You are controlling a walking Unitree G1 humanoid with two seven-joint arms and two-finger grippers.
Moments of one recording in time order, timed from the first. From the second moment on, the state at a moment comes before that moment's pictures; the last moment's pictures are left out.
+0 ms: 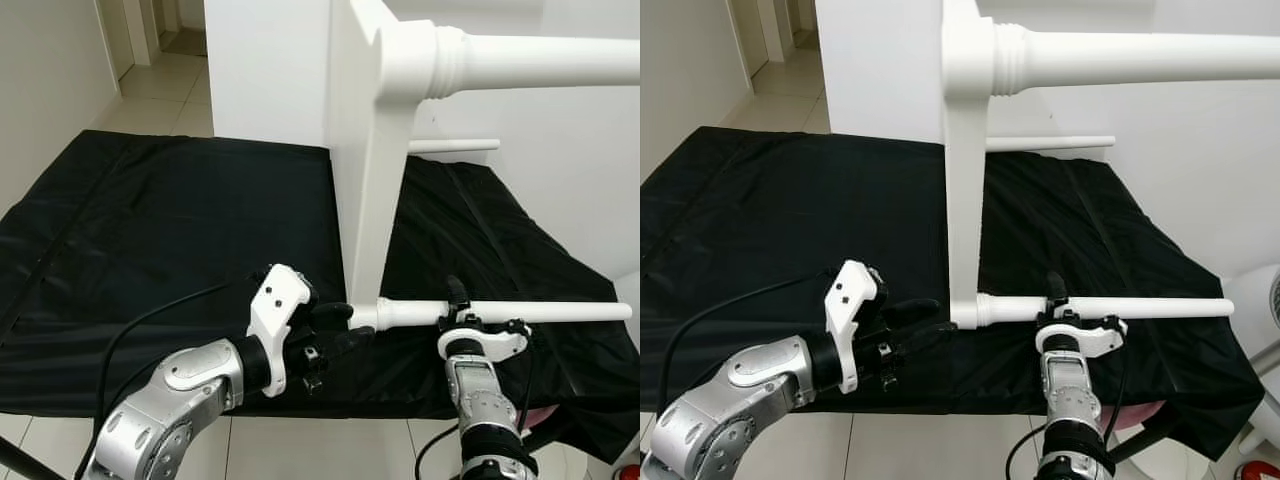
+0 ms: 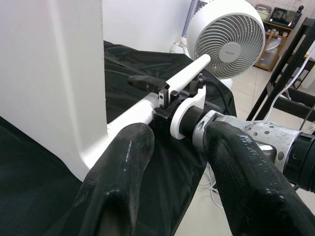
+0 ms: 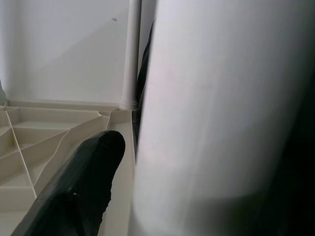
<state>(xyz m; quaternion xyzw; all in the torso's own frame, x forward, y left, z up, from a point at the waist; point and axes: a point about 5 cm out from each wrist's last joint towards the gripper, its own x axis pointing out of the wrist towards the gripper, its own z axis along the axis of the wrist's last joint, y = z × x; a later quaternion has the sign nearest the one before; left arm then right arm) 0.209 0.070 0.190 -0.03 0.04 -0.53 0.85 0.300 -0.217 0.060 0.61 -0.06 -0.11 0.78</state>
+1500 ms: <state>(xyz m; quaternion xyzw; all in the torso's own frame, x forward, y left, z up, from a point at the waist) 0.273 -0.006 0.160 0.00 0.07 -0.56 0.83 0.301 -0.212 0.071 0.59 -0.08 -0.11 0.80</state>
